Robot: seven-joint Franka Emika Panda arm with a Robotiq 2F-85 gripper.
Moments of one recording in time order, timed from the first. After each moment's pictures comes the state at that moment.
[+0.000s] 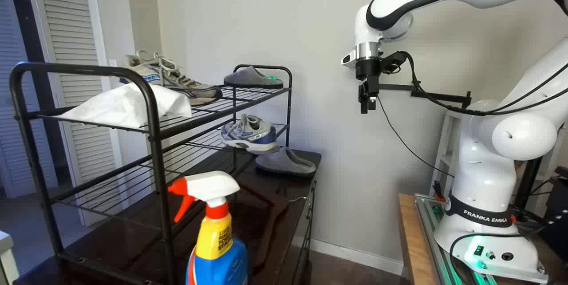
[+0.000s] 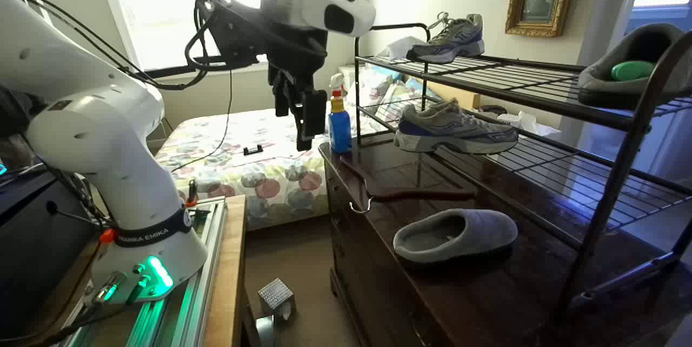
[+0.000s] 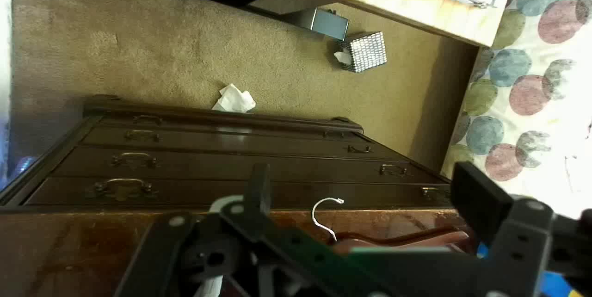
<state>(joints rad) -0.04 -0.60 -0.44 -2.46 -0.04 1.67 -0.62</state>
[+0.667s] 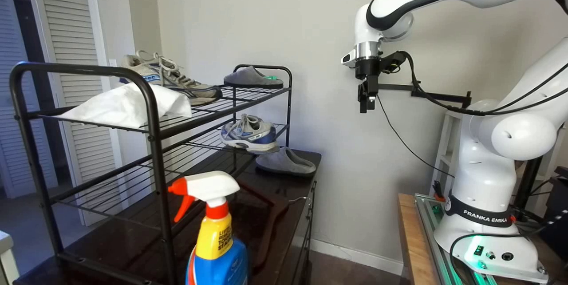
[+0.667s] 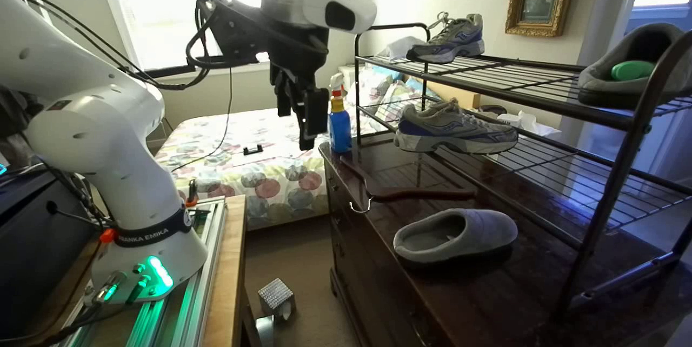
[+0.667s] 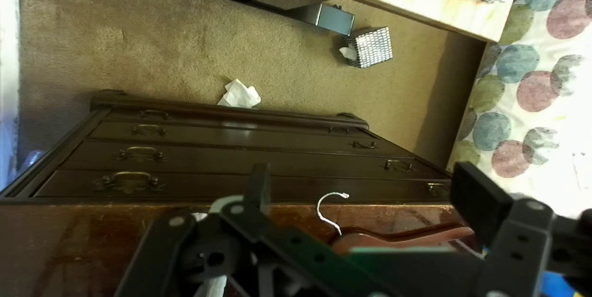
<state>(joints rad) -0.05 -0.60 -0.42 -2.46 -0.04 1.69 -0.62</state>
